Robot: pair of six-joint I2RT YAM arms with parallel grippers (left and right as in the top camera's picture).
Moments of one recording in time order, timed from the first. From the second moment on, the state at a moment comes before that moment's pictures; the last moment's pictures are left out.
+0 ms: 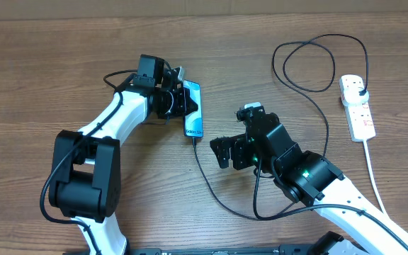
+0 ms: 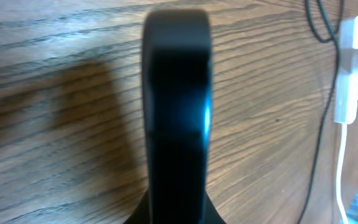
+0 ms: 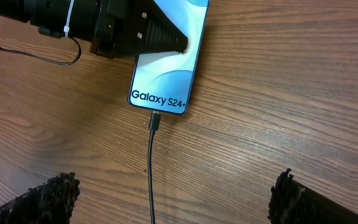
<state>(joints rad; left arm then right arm) -0.22 1.95 1.27 -0.45 0.59 -0.35 0.68 1.19 0.88 -0.50 -0.03 0.46</state>
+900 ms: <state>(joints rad) -0.22 2.07 1.30 -0.51 0.56 -0.43 0.68 1.19 0.88 -0.52 -0.13 0.46</state>
